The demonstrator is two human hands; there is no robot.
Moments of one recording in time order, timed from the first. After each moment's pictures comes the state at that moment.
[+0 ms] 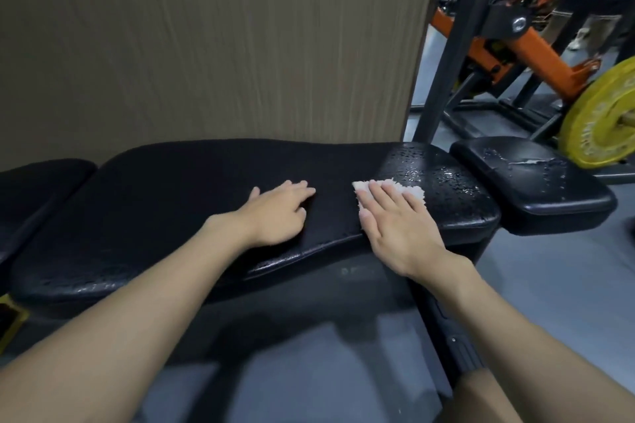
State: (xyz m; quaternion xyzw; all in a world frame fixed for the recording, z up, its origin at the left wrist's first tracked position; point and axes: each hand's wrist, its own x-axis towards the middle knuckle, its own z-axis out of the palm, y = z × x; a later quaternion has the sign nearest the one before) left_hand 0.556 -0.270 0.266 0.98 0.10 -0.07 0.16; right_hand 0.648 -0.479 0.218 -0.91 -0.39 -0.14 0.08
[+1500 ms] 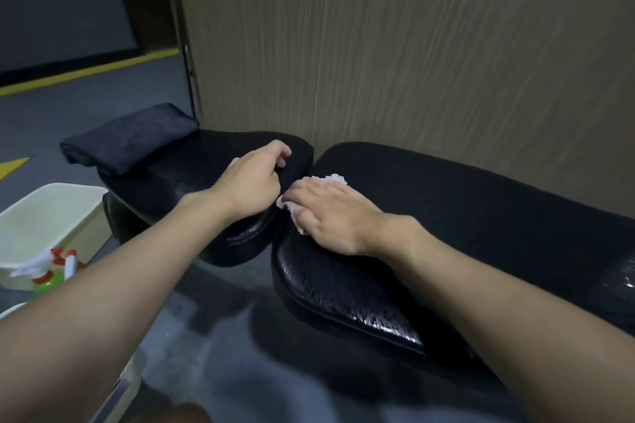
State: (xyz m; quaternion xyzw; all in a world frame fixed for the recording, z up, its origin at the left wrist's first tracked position) left_hand 0.358 0.038 0.253 0.90 0.34 0.19 0.22; right_hand 0.489 -0.081 0.240 -0.69 -0.72 0.06 0.08
